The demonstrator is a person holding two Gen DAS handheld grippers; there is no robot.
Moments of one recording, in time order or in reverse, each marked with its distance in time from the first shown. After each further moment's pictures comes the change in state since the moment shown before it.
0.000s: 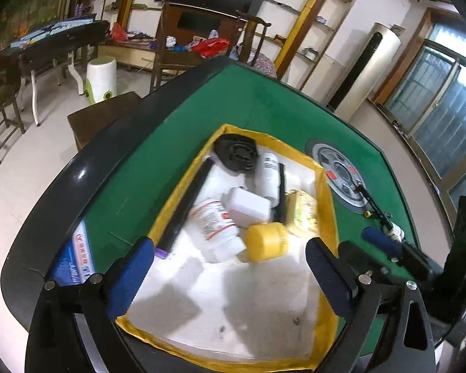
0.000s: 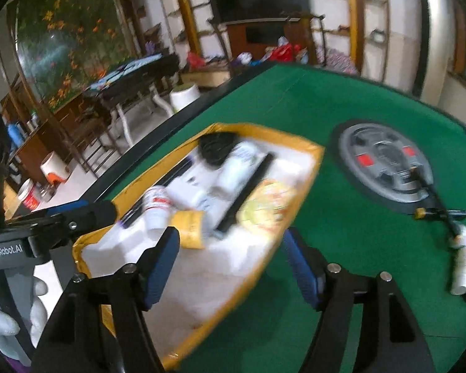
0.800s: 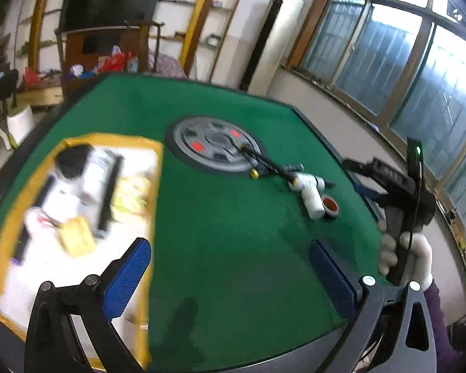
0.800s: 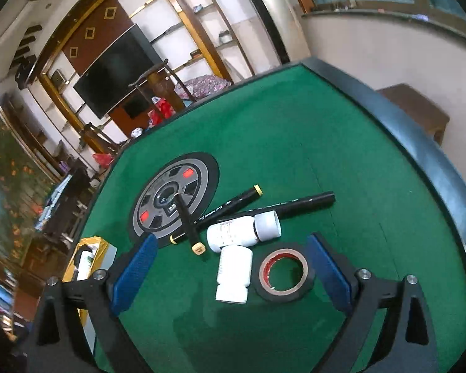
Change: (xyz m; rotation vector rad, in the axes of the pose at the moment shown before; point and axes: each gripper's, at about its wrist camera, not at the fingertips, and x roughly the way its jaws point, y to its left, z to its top) left arm 0.014 -0.160 -0.051 0.314 0.019 -0.255; right arm -0.106 -0.313 -0.060 0.610 -0.188 -0.159
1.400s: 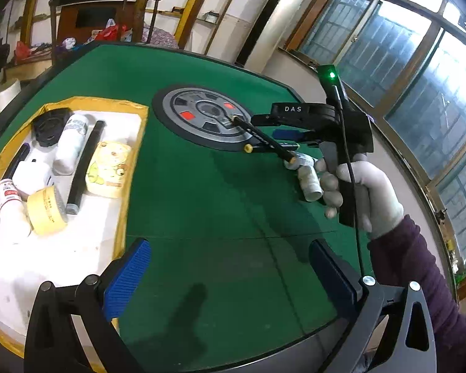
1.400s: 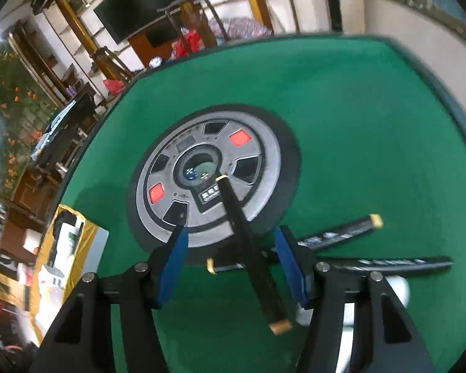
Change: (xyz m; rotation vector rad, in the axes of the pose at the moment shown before) left arm 0.021 0.005 -0.013 -0.065 0.096 -0.052; right arm 0.146 0.097 0.027 -0.219 0.301 0.016
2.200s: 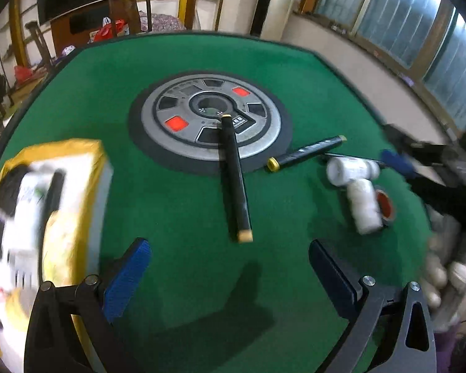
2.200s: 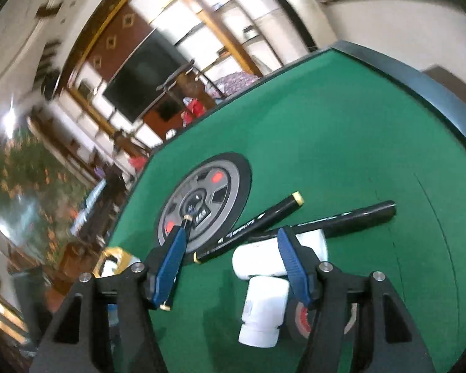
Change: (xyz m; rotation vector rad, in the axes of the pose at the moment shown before) left arm 0.122 -0.035 0.077 0.133 0.148 0.230; right arm -0.091 -0.094 -0.073 0.253 -0.330 0.201
